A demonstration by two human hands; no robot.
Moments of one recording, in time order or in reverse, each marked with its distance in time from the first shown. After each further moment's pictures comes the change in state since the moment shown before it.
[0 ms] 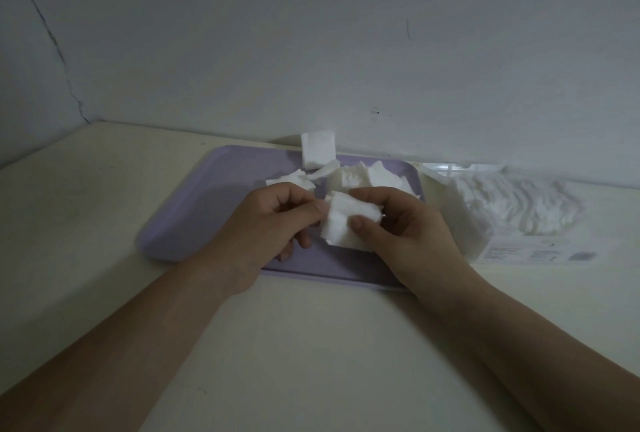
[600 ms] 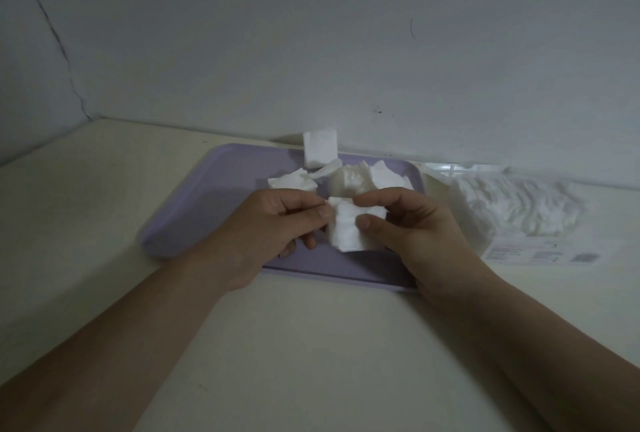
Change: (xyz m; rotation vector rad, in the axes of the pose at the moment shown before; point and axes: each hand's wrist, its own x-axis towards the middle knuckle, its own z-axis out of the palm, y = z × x) left_hand -0.001 0.001 -0.001 -0.017 -0.094 0.007; right_hand 0.000 -0.006 -0.002 0.332 -0.010 0.059
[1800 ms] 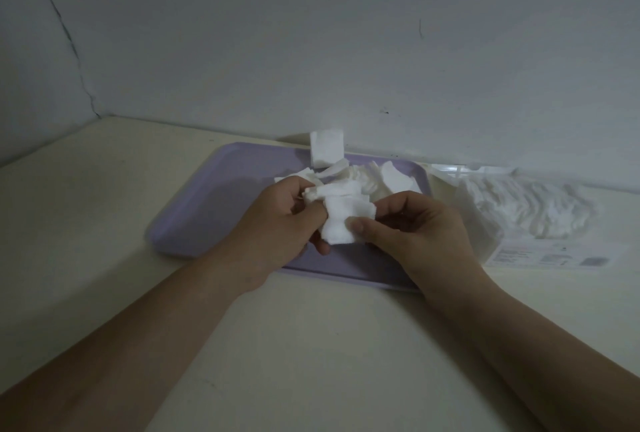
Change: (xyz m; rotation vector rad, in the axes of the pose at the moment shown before) left_hand -0.005 0.007 0.011 0.079 0.102 0.012; right_hand -0.007 -0.009 0.008 -0.380 0.143 -0.003
